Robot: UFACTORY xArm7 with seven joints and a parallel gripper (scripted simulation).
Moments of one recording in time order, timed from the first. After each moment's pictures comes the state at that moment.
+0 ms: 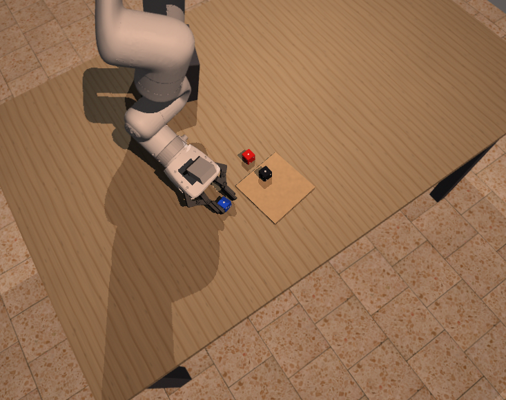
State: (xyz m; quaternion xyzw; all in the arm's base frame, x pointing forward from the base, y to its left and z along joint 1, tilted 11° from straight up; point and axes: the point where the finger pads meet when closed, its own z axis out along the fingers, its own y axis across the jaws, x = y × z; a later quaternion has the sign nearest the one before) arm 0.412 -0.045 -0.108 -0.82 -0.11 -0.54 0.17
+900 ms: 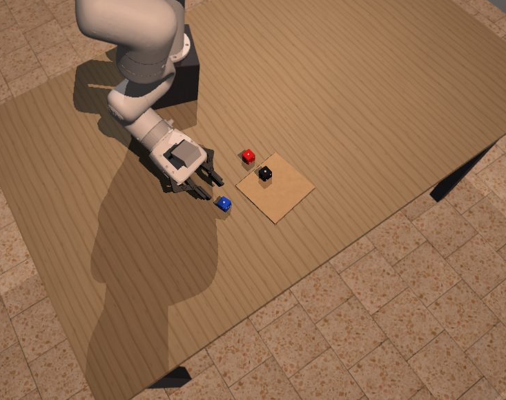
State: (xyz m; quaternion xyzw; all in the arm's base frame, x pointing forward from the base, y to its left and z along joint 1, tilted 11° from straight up) arm 0.376 -0.064 -0.081 -0.82 -0.11 -0.54 0.17
